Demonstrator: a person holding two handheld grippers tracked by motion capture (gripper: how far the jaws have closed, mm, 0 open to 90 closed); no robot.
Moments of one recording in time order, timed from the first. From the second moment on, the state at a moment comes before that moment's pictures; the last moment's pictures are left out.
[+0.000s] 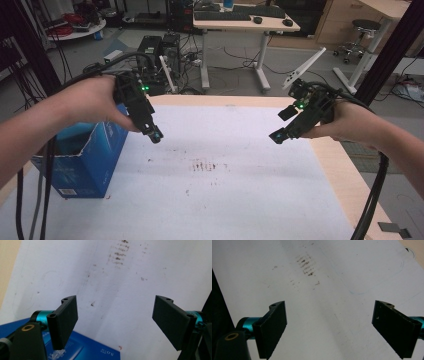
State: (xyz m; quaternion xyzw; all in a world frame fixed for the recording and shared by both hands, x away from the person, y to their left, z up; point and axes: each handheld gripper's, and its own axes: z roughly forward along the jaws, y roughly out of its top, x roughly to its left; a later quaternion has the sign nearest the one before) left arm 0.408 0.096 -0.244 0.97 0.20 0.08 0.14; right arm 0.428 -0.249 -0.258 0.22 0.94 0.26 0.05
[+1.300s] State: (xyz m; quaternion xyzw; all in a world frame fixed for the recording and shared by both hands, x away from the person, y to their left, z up) left arm 0.407 0.078 -0.269 0.97 0.20 0.07 0.13; right arm 0.432 -0.244 -0.262 0.21 0.94 0.25 0.04
